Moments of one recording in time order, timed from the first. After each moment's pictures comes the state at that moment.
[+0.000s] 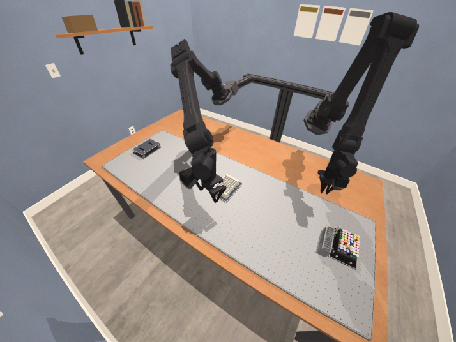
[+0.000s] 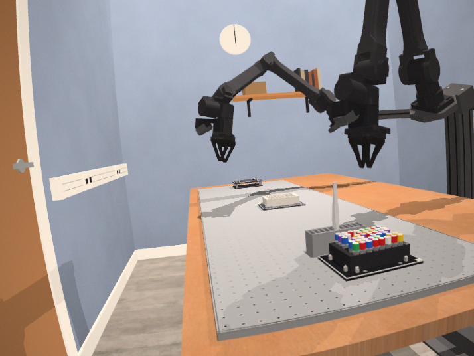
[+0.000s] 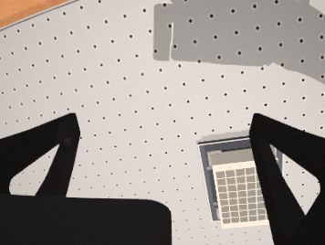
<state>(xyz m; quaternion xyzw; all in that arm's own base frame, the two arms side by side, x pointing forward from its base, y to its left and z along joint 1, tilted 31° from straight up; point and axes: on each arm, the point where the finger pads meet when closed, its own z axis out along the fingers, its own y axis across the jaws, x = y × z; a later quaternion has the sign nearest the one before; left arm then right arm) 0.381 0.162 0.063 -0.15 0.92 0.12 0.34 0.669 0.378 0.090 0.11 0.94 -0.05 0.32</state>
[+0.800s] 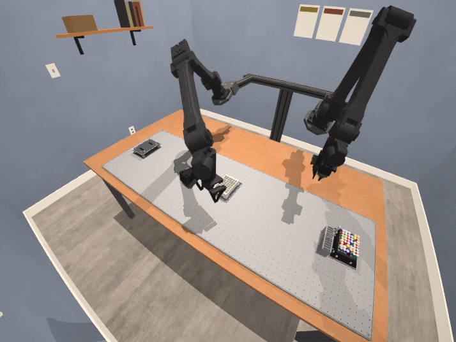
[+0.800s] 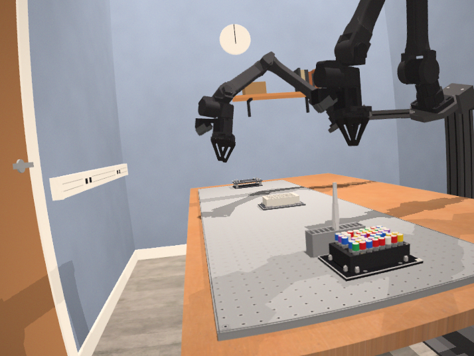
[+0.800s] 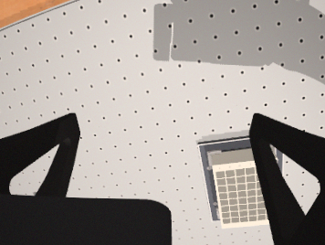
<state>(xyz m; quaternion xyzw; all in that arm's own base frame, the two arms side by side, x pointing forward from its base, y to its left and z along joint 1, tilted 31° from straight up) 0.358 0.091 0.095 -0.02 0.96 0.13 0.25 0.669 0.378 0.090 0.11 0.94 -0.05 0.32</state>
